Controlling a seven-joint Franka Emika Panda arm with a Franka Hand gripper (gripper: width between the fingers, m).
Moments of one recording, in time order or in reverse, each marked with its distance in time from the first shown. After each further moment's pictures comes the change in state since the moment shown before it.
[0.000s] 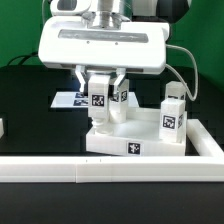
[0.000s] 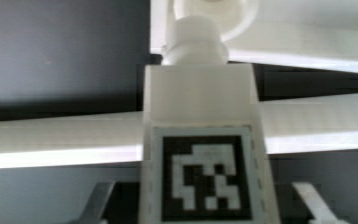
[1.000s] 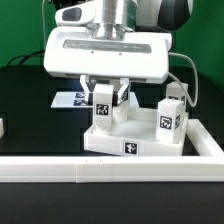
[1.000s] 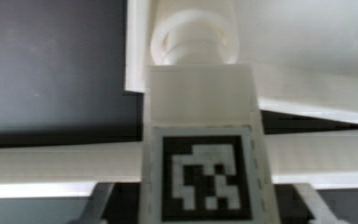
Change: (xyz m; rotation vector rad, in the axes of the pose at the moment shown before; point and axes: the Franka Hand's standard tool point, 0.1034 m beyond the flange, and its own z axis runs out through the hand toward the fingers) arm -0.018 -0.008 0.012 -0.001 -0.029 -0.021
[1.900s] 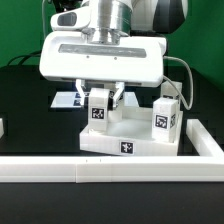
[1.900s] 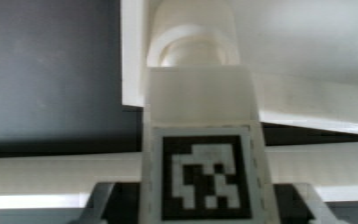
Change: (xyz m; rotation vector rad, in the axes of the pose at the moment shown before) arm -0.003 0.008 0.005 0.007 -0.004 -0.002
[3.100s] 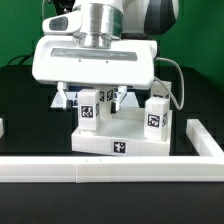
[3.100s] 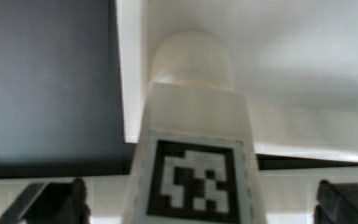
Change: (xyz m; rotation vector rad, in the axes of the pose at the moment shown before) arm -0.011 0.013 0.004 0.011 -0.034 -0.010
